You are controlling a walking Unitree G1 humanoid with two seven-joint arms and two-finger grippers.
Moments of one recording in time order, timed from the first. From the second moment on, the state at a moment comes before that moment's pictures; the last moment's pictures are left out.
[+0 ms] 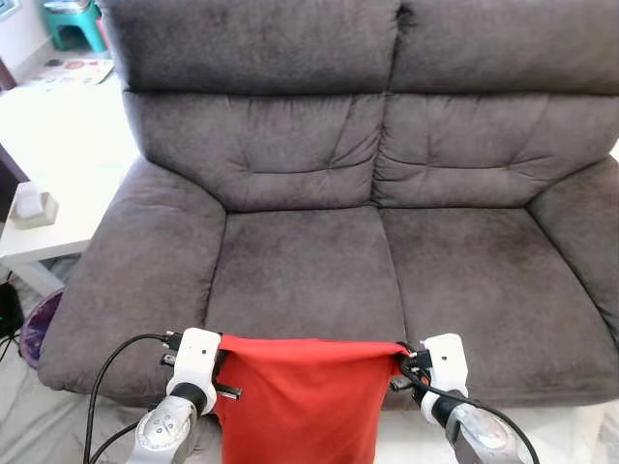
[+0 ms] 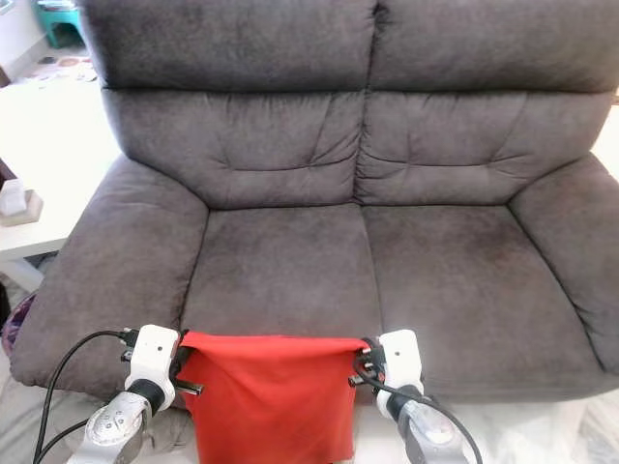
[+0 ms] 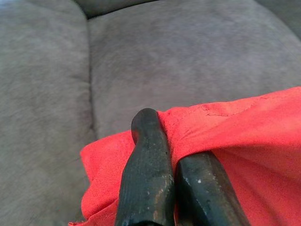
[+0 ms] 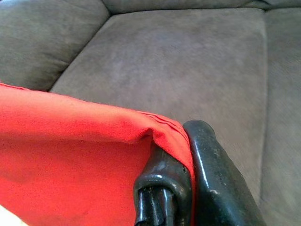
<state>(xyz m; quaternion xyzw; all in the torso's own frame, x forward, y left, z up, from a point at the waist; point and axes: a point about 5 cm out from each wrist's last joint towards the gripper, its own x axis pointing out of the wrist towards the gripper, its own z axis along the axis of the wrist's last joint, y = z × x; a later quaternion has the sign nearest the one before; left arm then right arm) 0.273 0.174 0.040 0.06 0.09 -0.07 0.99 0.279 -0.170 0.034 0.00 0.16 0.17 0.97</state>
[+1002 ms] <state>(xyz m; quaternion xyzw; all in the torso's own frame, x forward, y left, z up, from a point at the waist) 0.279 0.173 0.052 0.05 0.06 -0.08 0.99 0.282 -0.172 0.034 0.01 0.15 0.15 0.98</state>
